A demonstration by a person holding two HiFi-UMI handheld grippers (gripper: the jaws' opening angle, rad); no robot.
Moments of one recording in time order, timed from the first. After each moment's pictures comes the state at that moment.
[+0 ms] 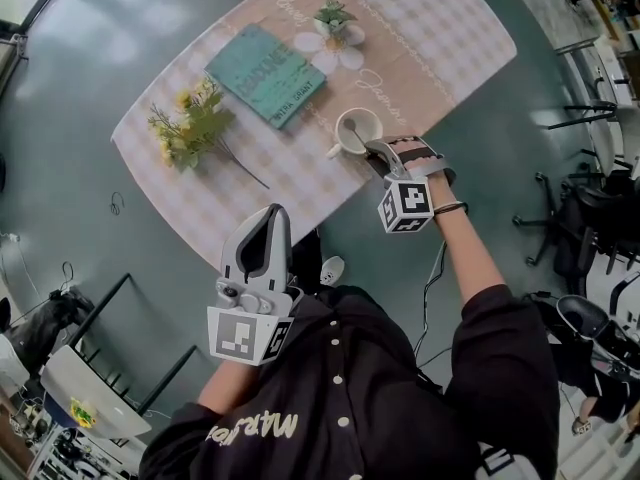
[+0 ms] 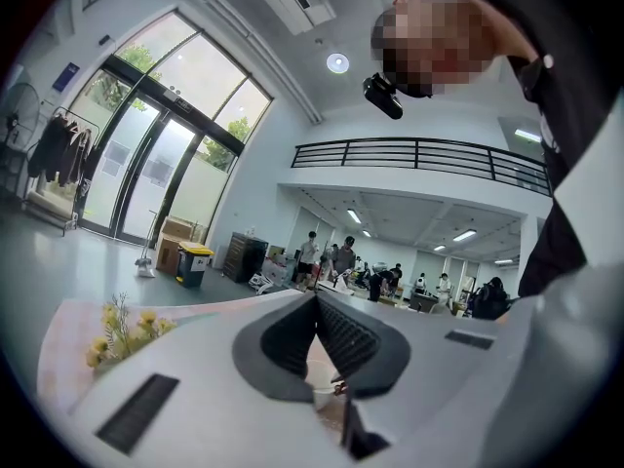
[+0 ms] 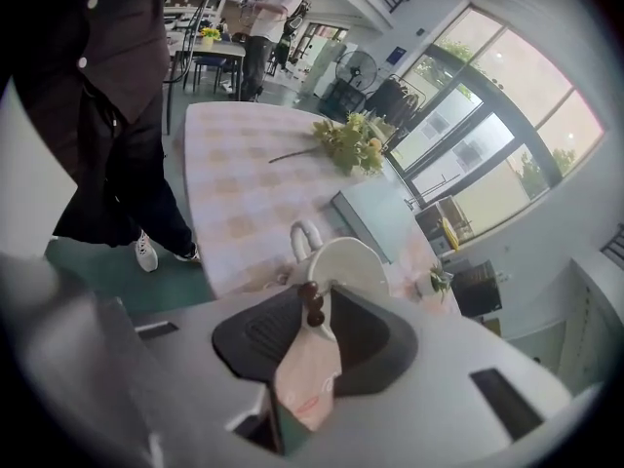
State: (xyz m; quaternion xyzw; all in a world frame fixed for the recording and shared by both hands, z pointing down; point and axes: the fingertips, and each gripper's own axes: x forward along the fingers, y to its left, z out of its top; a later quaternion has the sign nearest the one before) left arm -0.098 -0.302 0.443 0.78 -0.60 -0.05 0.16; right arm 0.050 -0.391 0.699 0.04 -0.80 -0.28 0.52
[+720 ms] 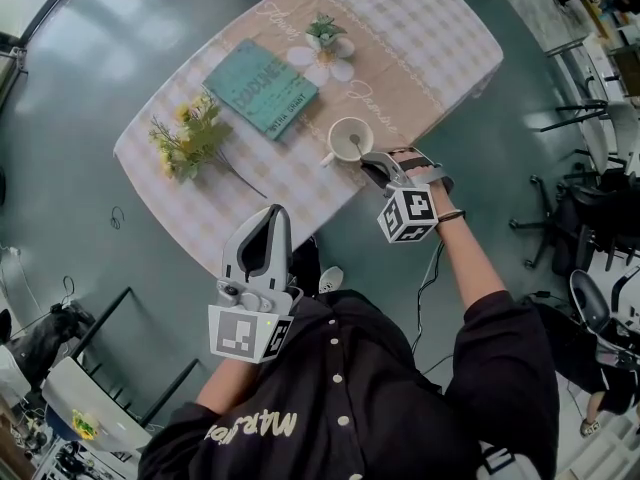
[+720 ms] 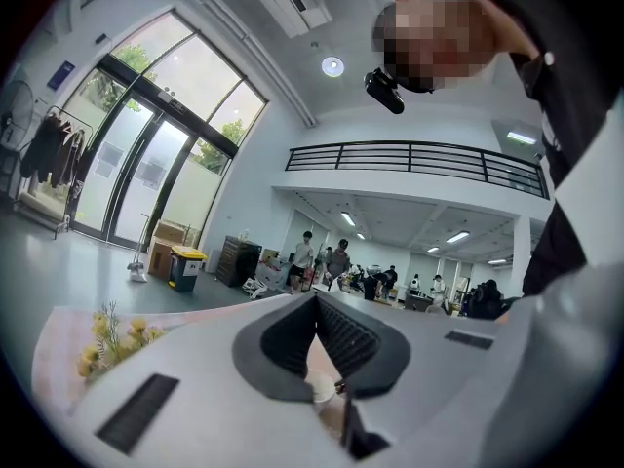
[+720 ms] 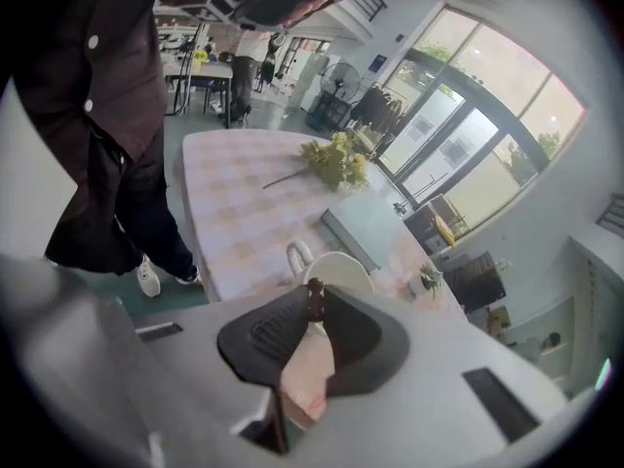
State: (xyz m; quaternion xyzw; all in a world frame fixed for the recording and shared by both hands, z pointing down) left arm -0.090 -0.305 0.431 0.79 -0.59 -0.06 0.15; right arm 0.053 -0.381 0.666 0.06 -0.84 -0.24 0.49
